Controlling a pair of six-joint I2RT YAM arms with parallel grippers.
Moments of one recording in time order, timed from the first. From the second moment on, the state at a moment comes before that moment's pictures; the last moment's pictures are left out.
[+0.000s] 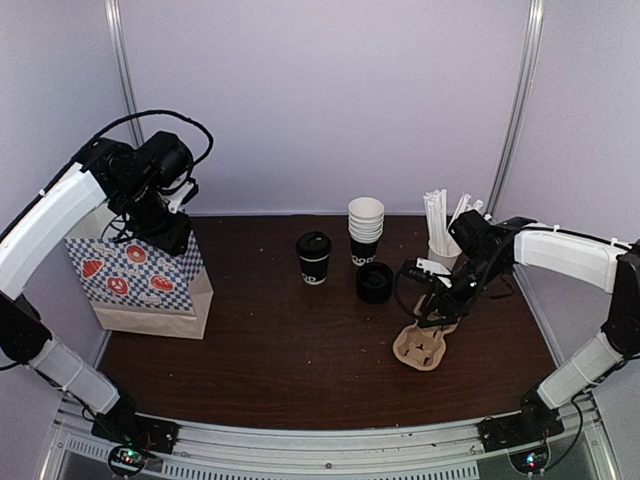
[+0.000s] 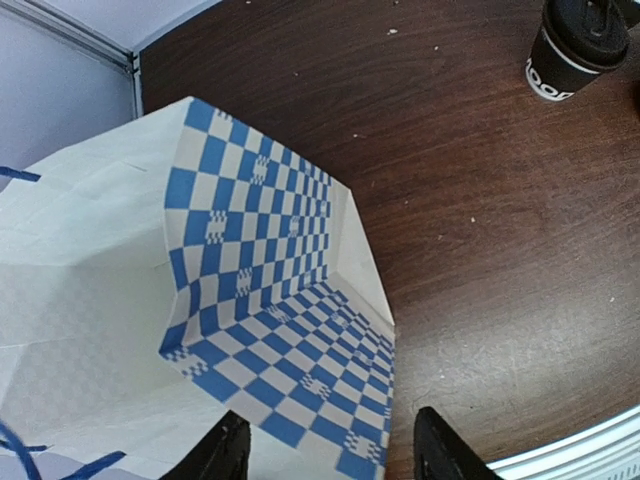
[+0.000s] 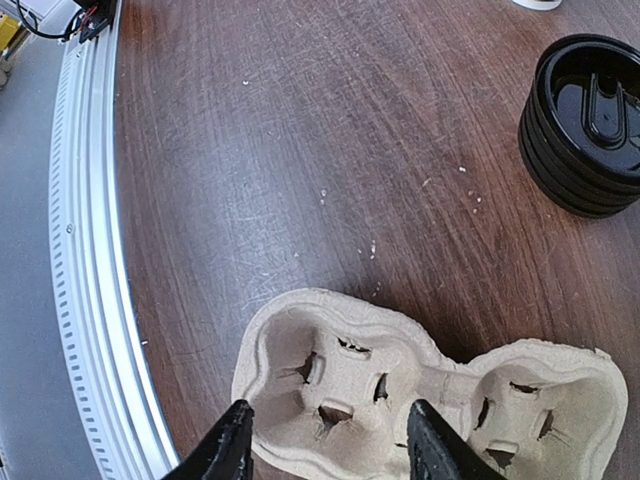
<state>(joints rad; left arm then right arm) -0.56 1.46 1.69 -1.43 -0.33 -0.18 0.41 1.47 1.06 -0.89 -0.60 -0.66</state>
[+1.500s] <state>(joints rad) -0.47 1.57 1.86 -1.41 -0.09 -0.37 0.40 1.60 1.08 -0.92 -0.58 -0.70</state>
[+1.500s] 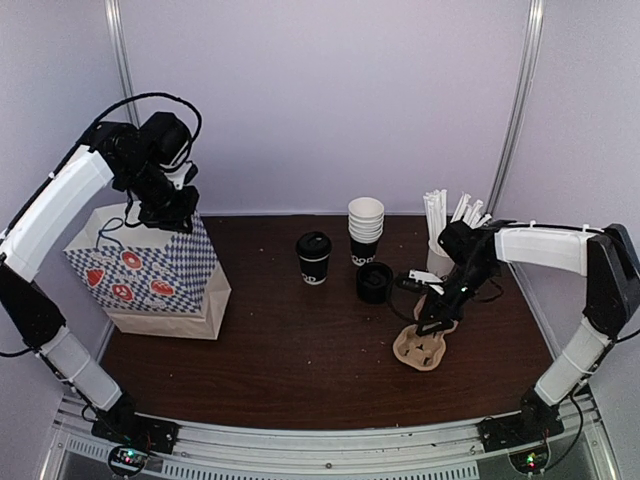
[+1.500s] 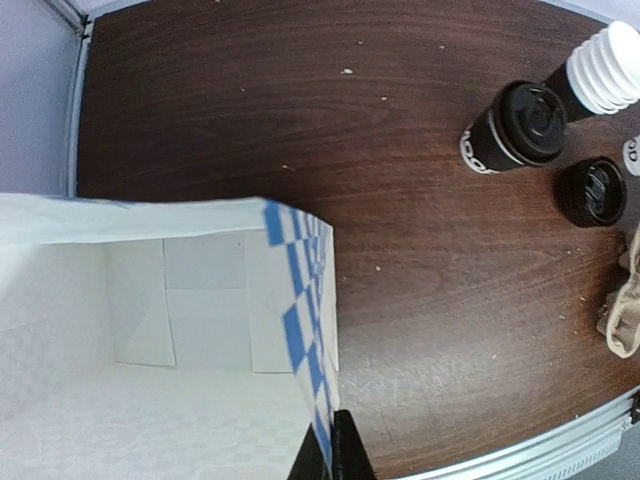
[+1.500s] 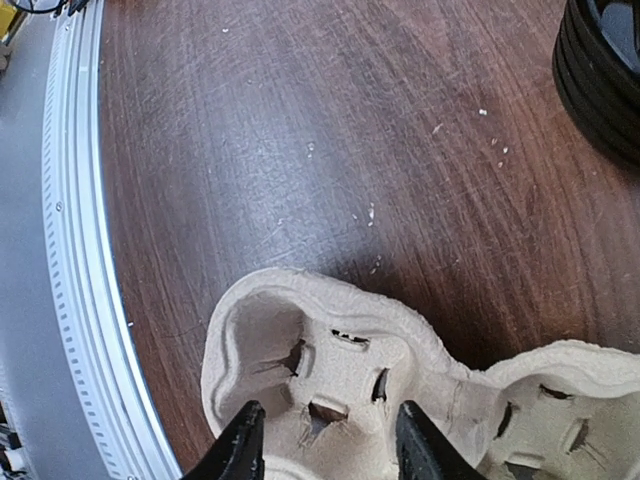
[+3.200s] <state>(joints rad) -0.73 1.56 2.07 -1.23 0.09 0.24 0.26 1.34 1.14 -1.16 -0.64 -0.73</state>
